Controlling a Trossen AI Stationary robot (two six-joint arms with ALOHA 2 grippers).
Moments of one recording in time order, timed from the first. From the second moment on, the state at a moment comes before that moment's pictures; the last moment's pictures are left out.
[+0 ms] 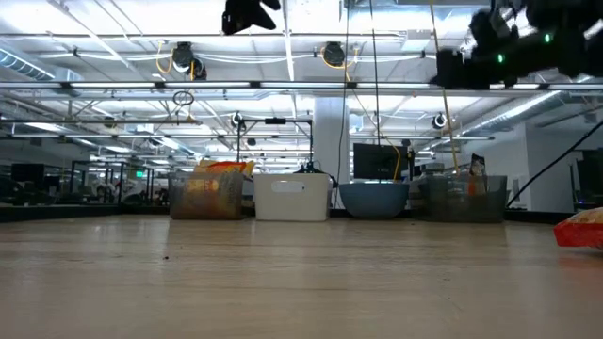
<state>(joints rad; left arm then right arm) 0.25 1.57 1.77 -1.01 0.24 -0.18 -0.24 0.73 0.26 0.68 0.83 -0.24</state>
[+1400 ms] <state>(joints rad) -0.03 1.62 1.77 -0.97 0.07 -0.19 0.35 0.85 1.05 -1.23 -0.08 1.22</state>
